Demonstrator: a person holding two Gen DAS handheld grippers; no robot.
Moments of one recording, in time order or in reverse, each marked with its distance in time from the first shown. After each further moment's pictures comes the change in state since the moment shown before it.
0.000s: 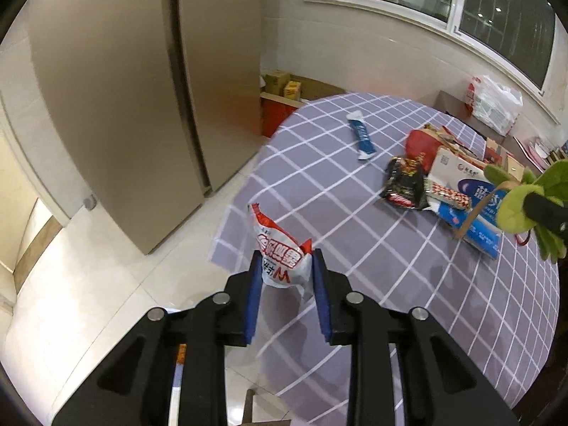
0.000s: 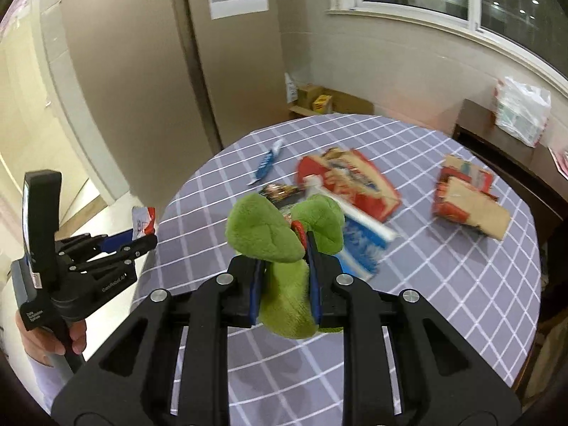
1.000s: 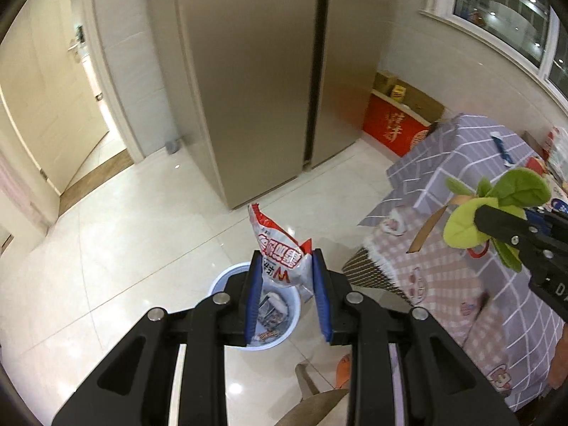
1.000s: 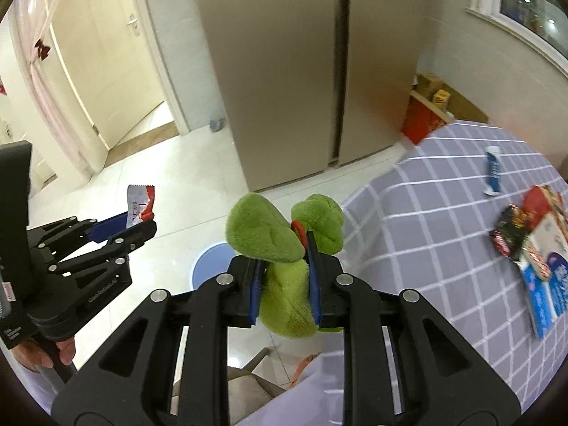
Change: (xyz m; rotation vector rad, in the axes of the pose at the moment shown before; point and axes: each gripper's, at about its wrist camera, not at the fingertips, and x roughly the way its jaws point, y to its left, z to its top) left arm -0.053 0.181 -0.080 -0.265 0.045 0.243; right arm 0.080 0.212 -0.014 -0.298 0.165 0.264
